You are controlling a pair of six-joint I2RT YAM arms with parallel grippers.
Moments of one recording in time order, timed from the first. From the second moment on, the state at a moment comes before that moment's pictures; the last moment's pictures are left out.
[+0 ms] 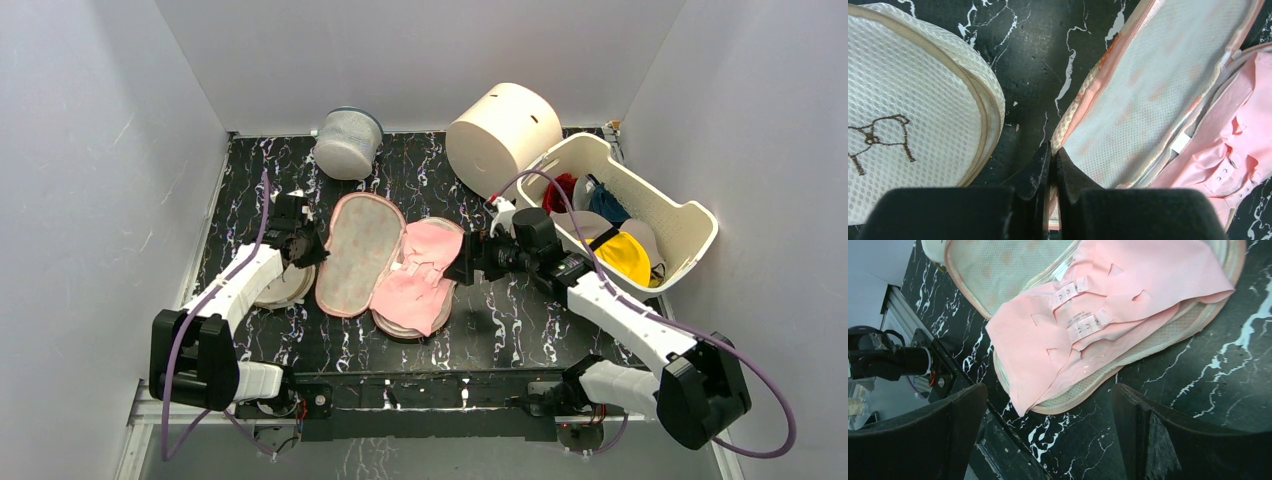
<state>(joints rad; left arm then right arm) -0.18 1.32 0.84 -0.52 -0.05 -0.47 0.50 1.11 0.71 -0.16 -0.43 0.40</state>
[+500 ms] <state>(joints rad) -0.18 1.16 0.90 -0.39 0.06 -0.42 0.60 1.21 0.77 -0.22 -0.34 0.38</state>
